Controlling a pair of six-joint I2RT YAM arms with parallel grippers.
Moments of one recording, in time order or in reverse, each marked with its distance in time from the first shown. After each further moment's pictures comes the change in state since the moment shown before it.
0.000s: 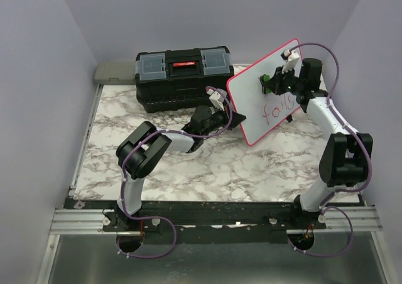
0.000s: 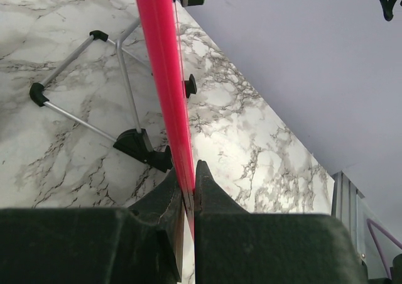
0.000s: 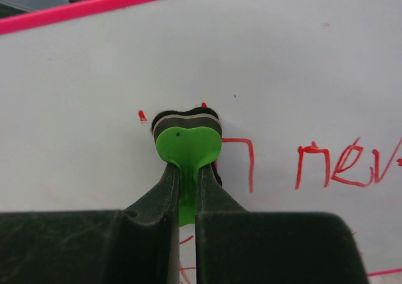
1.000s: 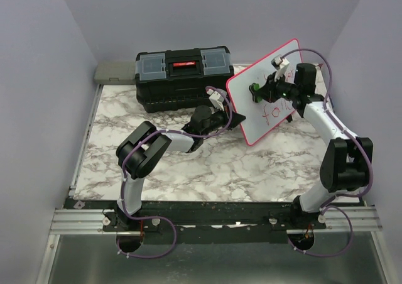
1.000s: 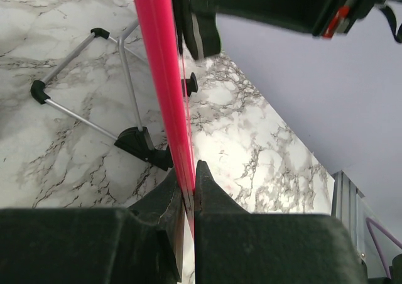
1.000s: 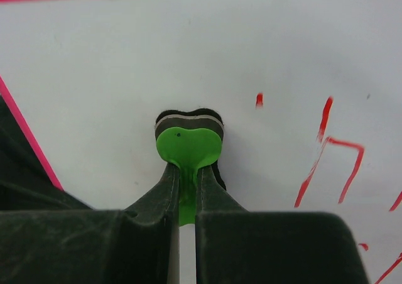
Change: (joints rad) left arm 0.002 0.000 0.000 -0.006 0.004 0.000; right arm 0.042 -0.058 -0.095 -0.043 -0.180 -0.082
